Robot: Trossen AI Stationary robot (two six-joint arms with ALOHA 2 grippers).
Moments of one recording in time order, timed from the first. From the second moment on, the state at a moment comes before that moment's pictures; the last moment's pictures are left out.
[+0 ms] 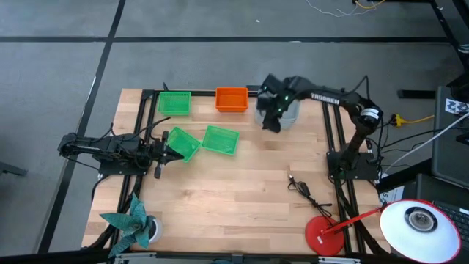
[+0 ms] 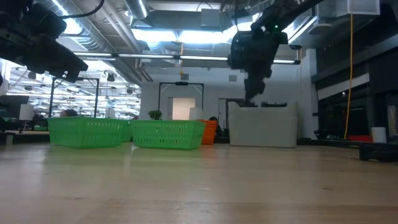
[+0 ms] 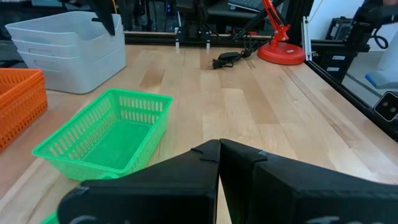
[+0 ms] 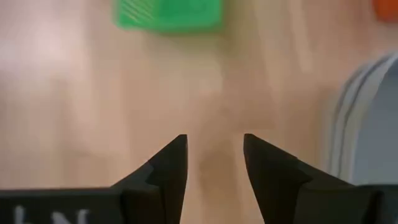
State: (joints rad) left arm -0.11 0.00 0.08 -0.23 -0.09 -0.07; right arm -0.56 1.75 1.40 -0.95 -0.44 -0.29
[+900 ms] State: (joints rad) left arm -0.11 0.00 0.08 -0.23 -0.09 -0.07; right arm -0.53 1.75 1.14 -0.78 0.11 -0.21
